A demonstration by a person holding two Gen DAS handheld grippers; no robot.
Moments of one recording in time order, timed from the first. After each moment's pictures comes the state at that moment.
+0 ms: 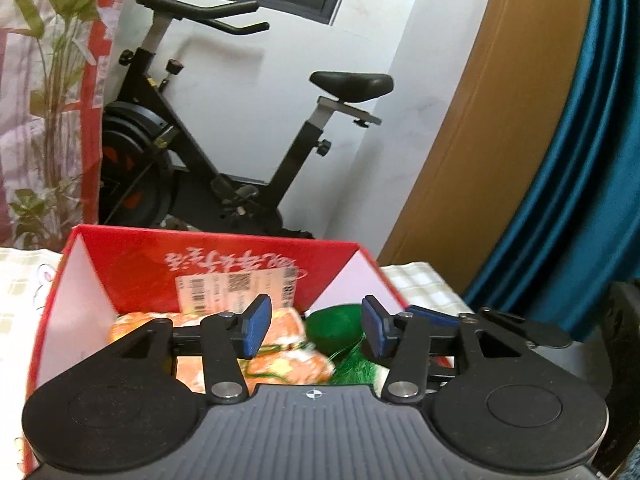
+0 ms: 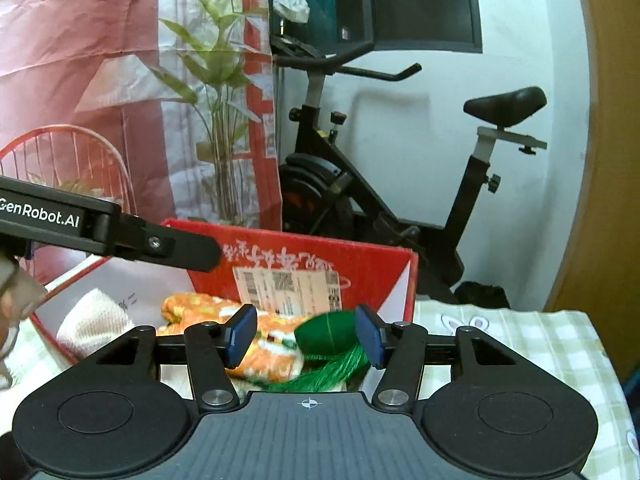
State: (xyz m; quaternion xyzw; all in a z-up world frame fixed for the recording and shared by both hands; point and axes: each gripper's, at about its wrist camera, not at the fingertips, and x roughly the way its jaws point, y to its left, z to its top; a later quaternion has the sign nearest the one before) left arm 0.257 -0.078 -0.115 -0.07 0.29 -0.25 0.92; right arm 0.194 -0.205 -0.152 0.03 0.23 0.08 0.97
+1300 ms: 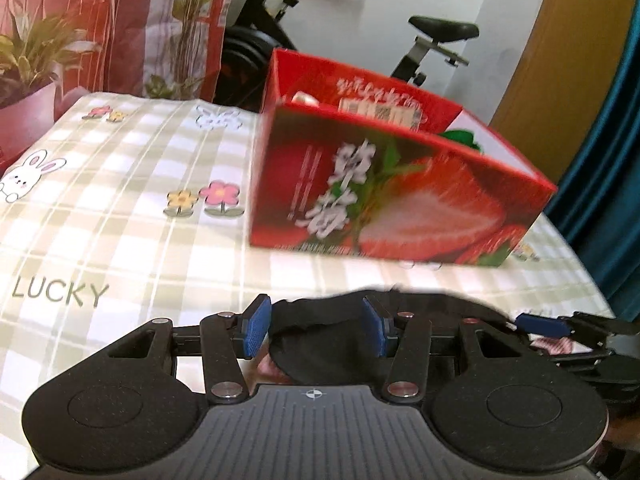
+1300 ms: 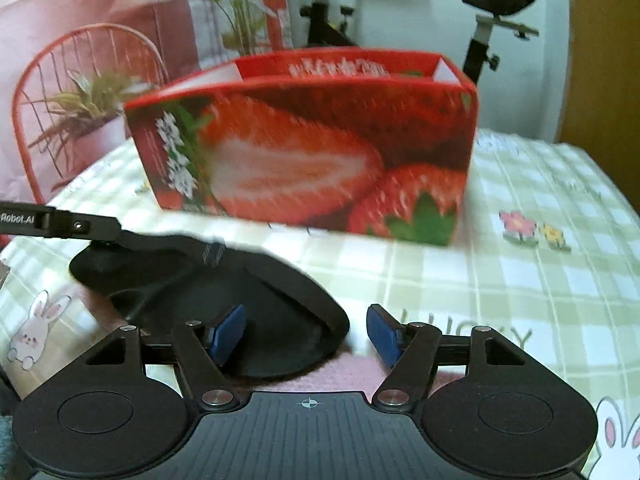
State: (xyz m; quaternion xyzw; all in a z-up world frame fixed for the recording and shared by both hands) left arm 0.113 0.035 -0.205 -0.07 0.38 -0.13 0.91; right arm 0.043 -0.136 -0.230 0.06 0.37 0.08 0.92
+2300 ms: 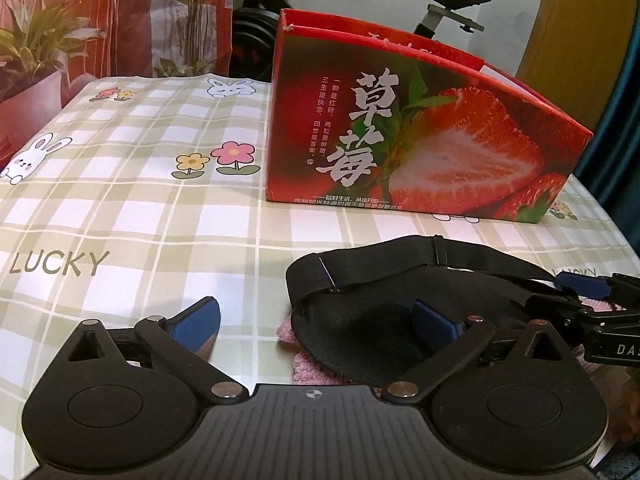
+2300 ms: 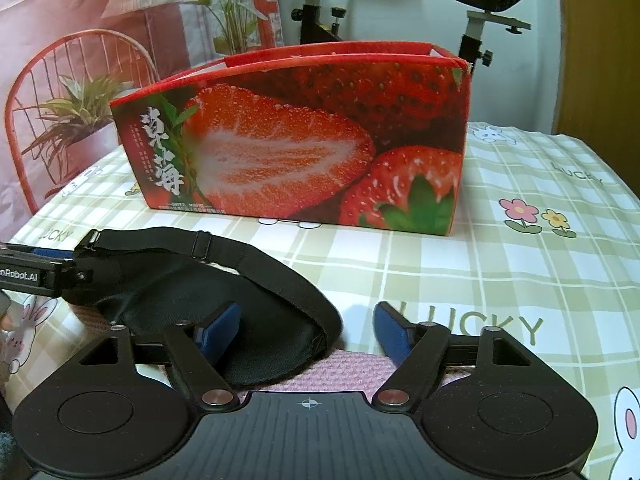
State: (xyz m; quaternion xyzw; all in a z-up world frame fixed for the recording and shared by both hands) left arm 0.112 0.023 -0.238 -0.03 0.40 -0.10 0.91; right arm 0.046 -0.140 -0.245 0.07 0.36 0.07 0.93
